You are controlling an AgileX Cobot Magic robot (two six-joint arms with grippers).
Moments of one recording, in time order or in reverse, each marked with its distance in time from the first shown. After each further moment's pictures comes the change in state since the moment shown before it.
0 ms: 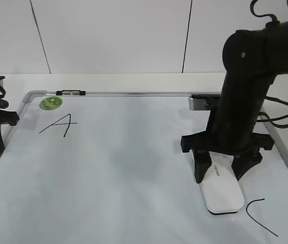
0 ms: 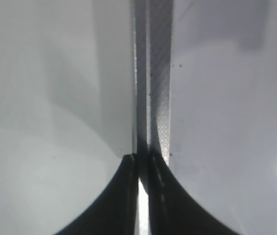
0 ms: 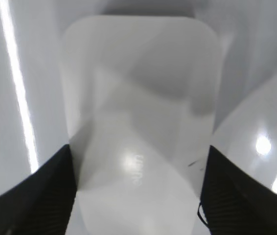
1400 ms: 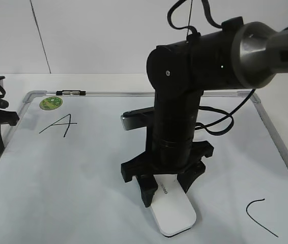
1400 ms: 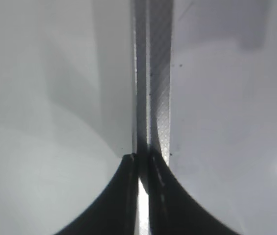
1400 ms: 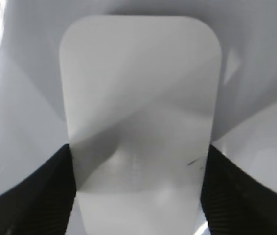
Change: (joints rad) left arm 0.000 0.000 -0.002 0.000 0.007 0.000; right arm 0.278 0.089 -0.139 -0.016 0.043 -0.036
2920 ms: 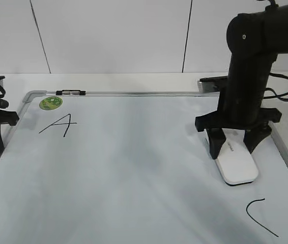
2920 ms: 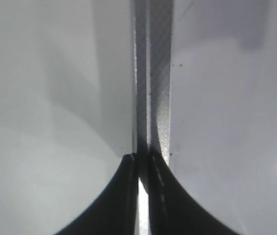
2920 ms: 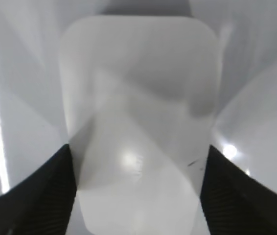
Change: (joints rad) left arm 0.000 0.002 -0.002 0.000 0.005 0.000; right arm -0.367 -0.001 -0.054 -0.106 0.072 -0.037
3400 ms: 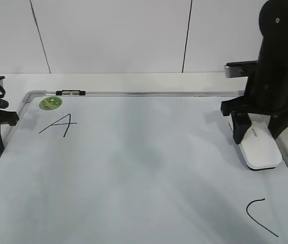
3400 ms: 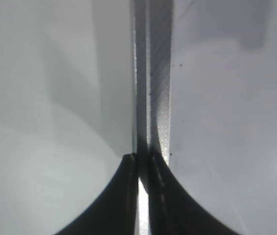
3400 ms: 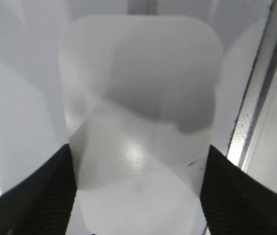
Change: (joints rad) left arm 0.000 0.000 0.000 0.000 0.001 0.000; right arm -0.114 -0.052 -0.006 -0.058 -0.006 -0.034
